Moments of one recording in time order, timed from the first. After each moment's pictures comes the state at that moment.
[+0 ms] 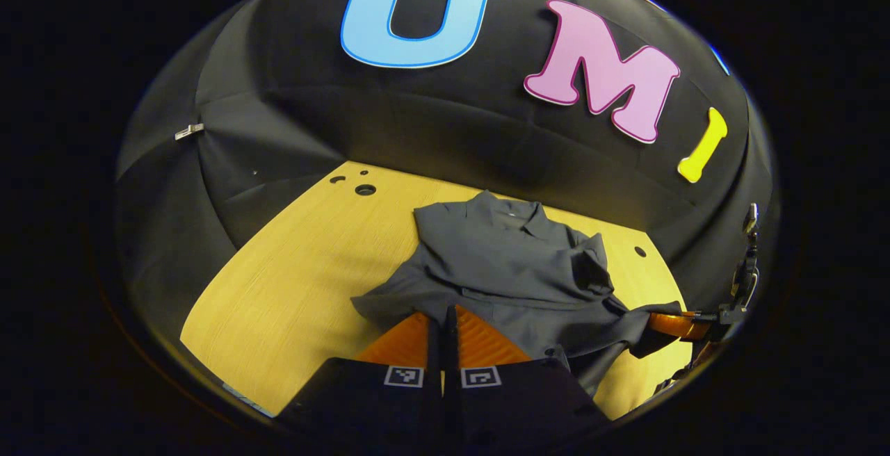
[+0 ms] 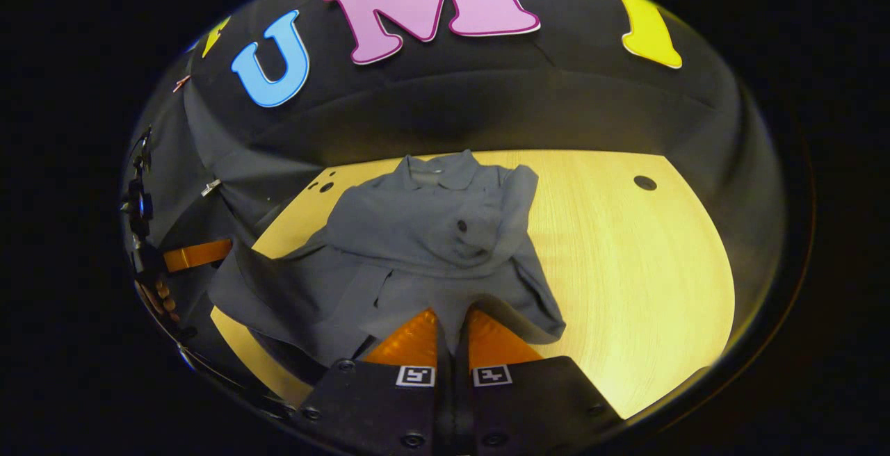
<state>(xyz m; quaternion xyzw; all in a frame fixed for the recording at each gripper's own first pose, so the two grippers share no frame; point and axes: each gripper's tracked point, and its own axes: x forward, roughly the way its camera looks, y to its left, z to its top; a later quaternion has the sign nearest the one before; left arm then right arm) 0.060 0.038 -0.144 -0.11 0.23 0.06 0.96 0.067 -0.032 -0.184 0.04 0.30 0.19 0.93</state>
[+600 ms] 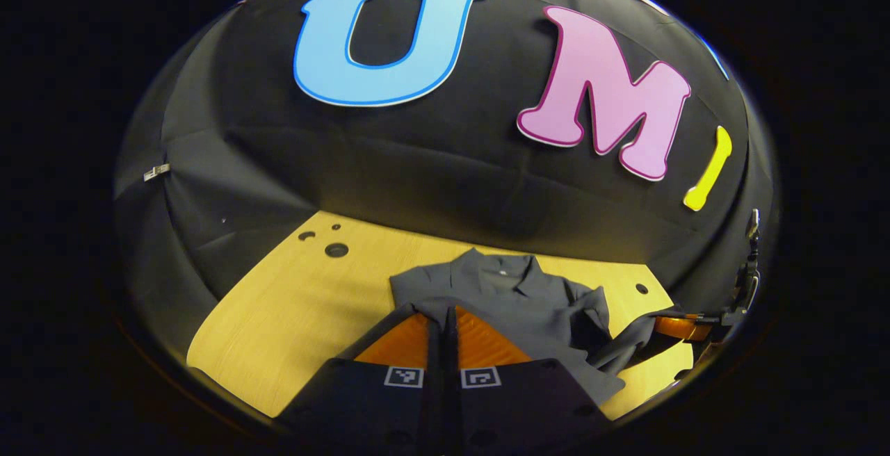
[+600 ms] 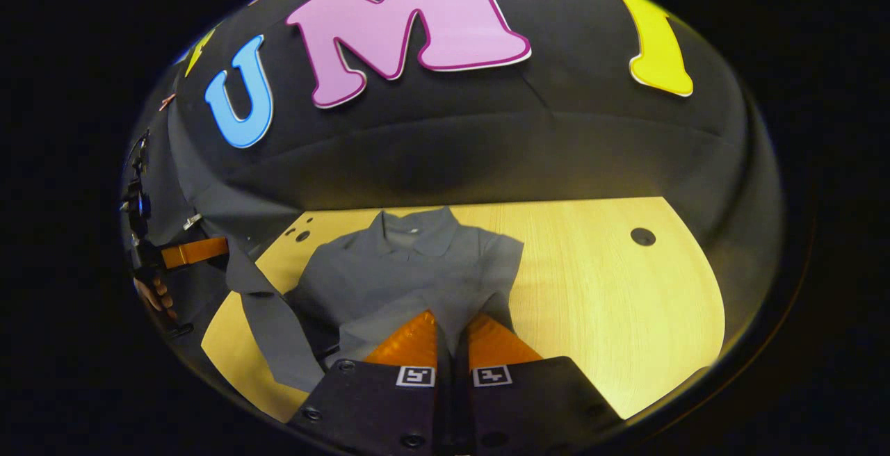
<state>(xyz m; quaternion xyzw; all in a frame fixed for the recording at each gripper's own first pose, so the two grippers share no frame) 0.186 0.047 -0.086 -0.08 0.16 0.03 0.98 0.180 -0.042 -0.141 0.05 0.24 0.16 0.96</state>
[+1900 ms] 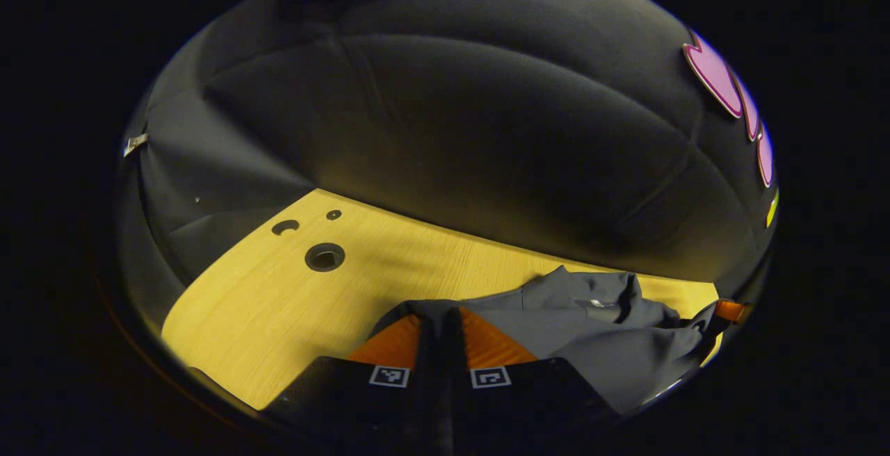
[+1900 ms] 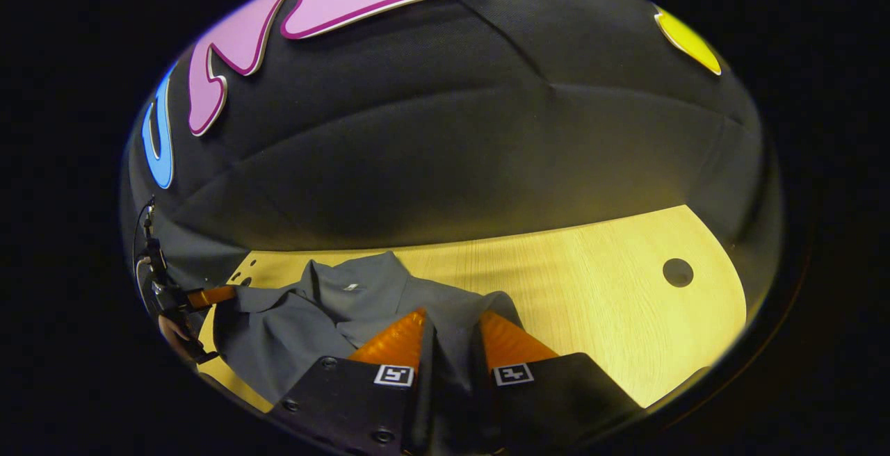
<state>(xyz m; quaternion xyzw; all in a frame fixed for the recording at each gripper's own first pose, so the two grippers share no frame) 0.364 0.128 -0.186 -0.08 0.22 0.12 0.97 0.349 -0.047 -0.184 0.08 0.24 0.11 0.96</state>
